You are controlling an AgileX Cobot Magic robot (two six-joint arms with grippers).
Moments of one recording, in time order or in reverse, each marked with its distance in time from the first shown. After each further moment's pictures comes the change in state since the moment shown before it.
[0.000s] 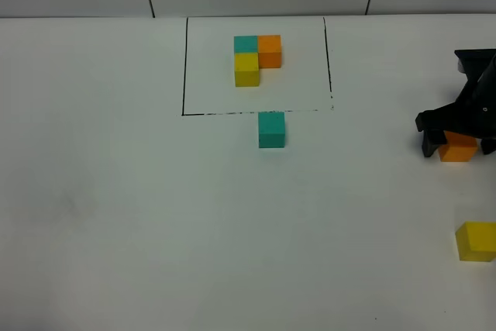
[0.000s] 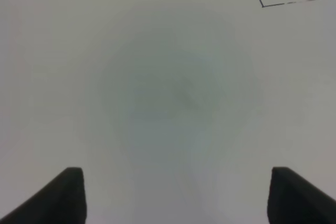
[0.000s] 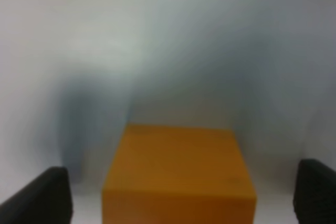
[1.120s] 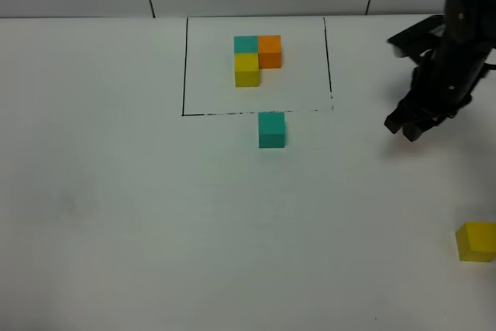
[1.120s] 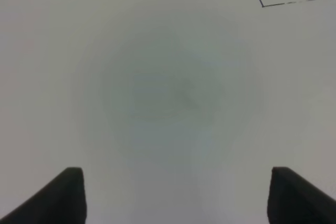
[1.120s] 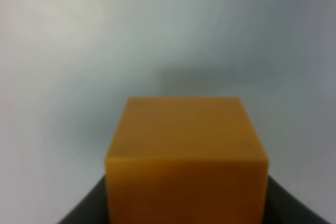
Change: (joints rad) left arm 0.000 0.000 0.000 0.000 0.000 0.000; right arm 0.221 -0.003 -0.166 -0.084 0.160 -0.407
